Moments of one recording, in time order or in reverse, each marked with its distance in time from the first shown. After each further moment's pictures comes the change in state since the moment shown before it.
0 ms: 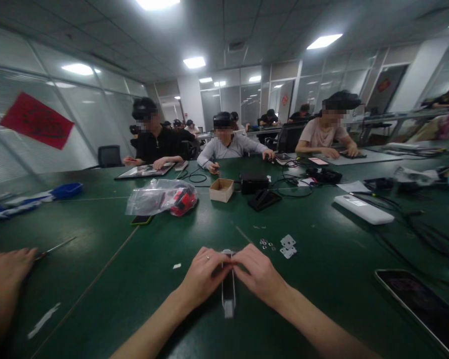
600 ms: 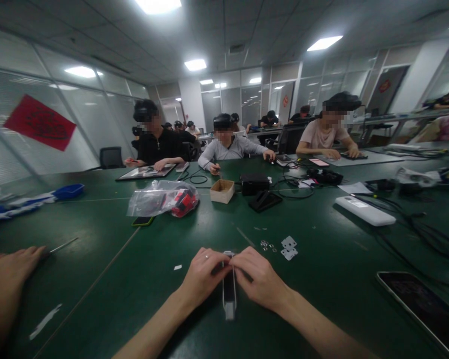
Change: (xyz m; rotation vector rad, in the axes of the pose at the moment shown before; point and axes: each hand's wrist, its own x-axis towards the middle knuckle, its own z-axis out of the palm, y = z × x) left_hand 0.002 0.000 -0.002 0.039 0.045 -0.044; right_hand 0.004 -0.007 -0.003 0.062 -0.028 0.012
